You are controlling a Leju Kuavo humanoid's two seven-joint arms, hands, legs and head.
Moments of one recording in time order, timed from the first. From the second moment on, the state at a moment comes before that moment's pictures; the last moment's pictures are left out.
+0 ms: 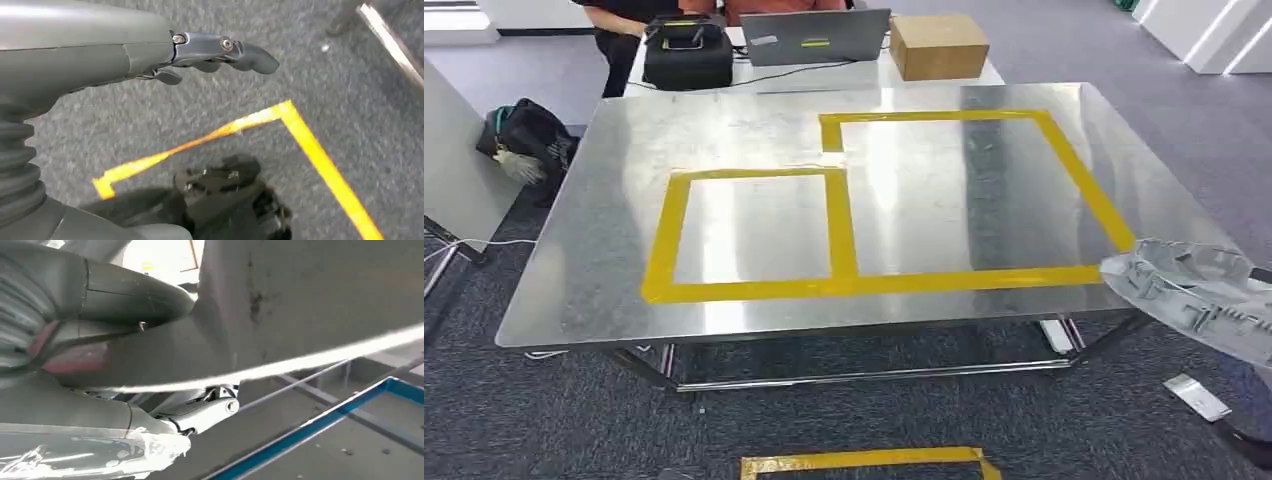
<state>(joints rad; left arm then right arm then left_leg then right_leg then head) -0.03 -0.14 0.84 -0.19 -1.06 0.21 -0.48 0.33 -0.18 -0.39 -1.94 1.47 -0.69 -0.05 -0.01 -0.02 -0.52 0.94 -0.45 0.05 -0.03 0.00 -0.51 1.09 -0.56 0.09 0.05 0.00</state>
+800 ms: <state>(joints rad) -0.04 -0.14 0.86 -0.19 -1.06 0.24 -0.48 0.33 -0.19 -0.36 -1.92 1.47 -0.69 -0.01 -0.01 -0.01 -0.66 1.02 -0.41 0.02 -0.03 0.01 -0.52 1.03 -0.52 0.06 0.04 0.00</state>
